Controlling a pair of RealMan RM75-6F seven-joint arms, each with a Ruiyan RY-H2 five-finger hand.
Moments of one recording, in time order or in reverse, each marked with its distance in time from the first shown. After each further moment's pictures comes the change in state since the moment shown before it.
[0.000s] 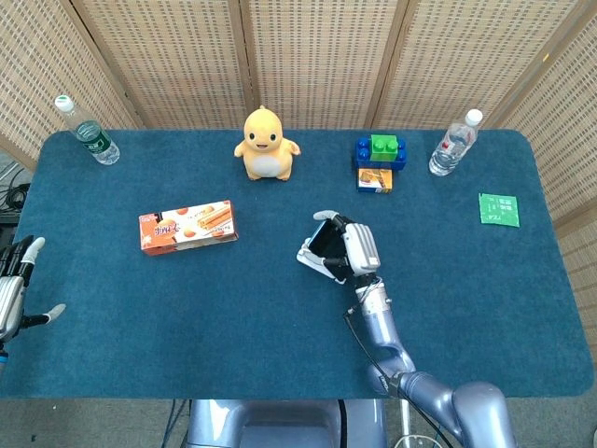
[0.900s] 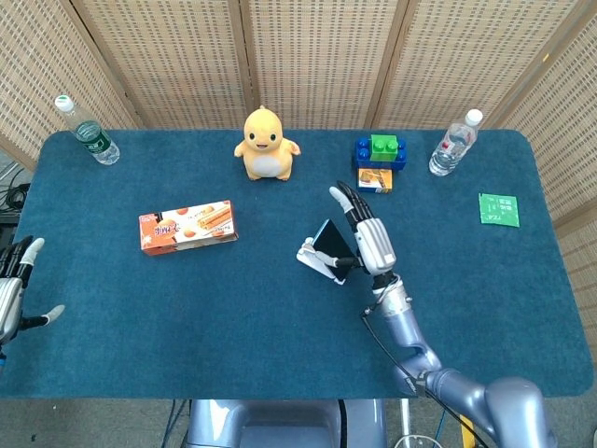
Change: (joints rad) left arm 0.009 0.006 0.009 0.004 0.028 0.019 -0.024; right arm -0.052 0.203 -0.071 -0.187 -0.128 0.135 0.015
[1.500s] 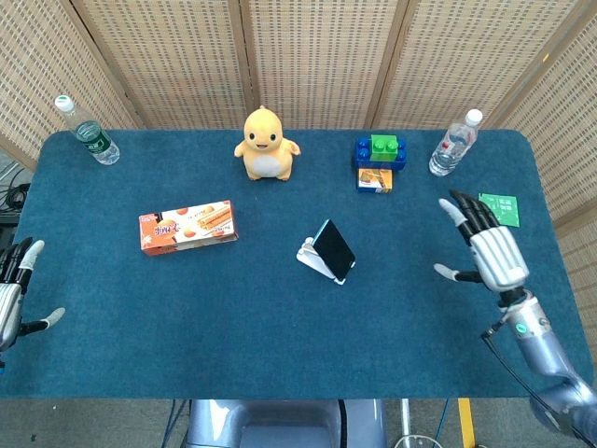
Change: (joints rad) left arm 0.028 -0.010 0.015 -0.005 0.076 0.093 0.015; right arm -0.278 0.615 -0.195 -0.320 -0.073 0.072 -0.196
